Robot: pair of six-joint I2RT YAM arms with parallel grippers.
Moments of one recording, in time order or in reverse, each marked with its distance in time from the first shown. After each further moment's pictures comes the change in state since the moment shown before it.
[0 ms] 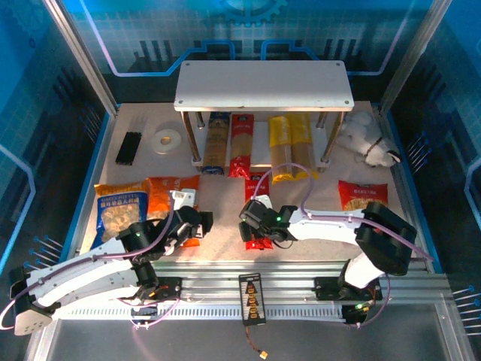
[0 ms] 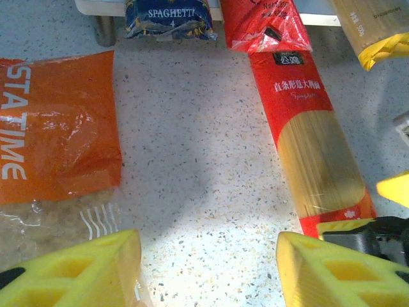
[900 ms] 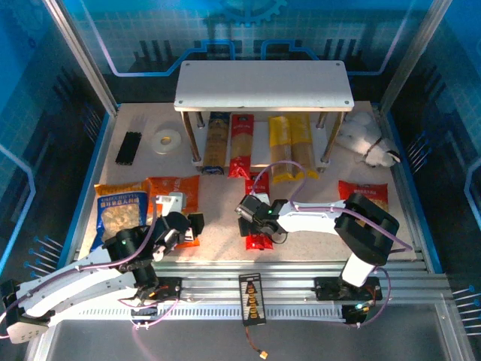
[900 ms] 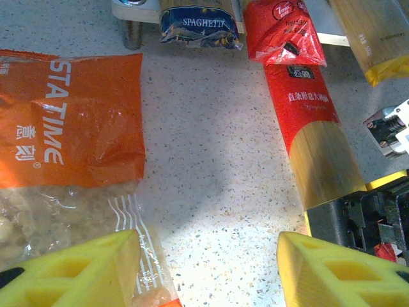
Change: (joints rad) left arm 0.000 -0.149 -0.038 -0.076 -0.034 -0.040; right arm -0.054 0.119 0.058 -0.001 -0.034 0.034
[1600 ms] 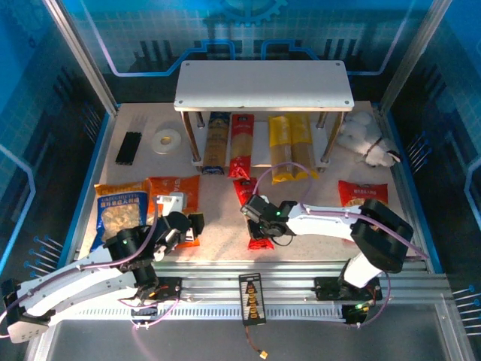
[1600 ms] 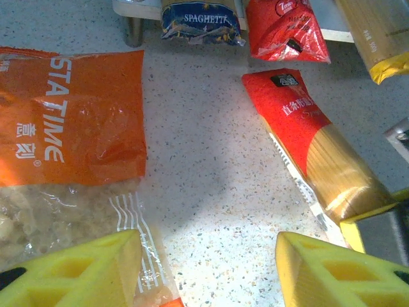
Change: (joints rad) left arm 0.000 0.015 0.000 -0.001 0.000 -0.002; right arm 0.008 -0.128 -0.056 -0.003 -0.150 -0.066
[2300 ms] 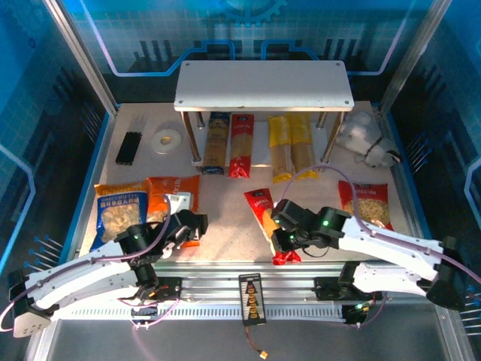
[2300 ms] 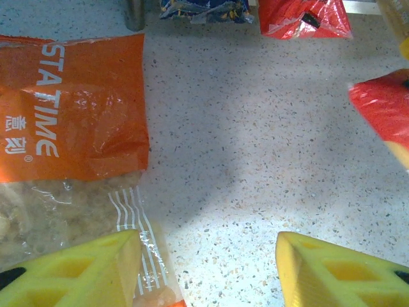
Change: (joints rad) left arm 0.000 0.111 0.009 0.026 0.000 0.002; right arm 0.039 -0.509 -0.017 -0.455 -0.098 -0.003
